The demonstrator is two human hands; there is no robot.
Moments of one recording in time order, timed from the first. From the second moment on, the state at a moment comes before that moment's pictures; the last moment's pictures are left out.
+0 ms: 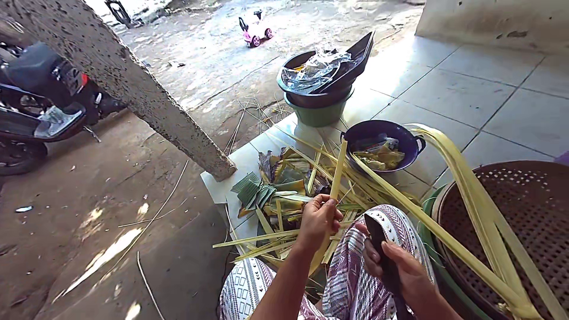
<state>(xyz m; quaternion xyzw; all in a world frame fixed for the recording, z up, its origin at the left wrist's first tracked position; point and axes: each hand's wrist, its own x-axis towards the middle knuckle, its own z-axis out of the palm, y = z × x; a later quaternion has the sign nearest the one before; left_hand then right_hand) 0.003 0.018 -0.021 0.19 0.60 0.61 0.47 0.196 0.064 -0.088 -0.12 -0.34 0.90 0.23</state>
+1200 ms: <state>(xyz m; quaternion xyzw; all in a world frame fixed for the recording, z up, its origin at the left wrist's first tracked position) 0.039 -0.035 -0.011 0.25 0.56 0.61 0.50 0.135 0.101 -0.039 -0.18 -0.62 0.71 0.28</state>
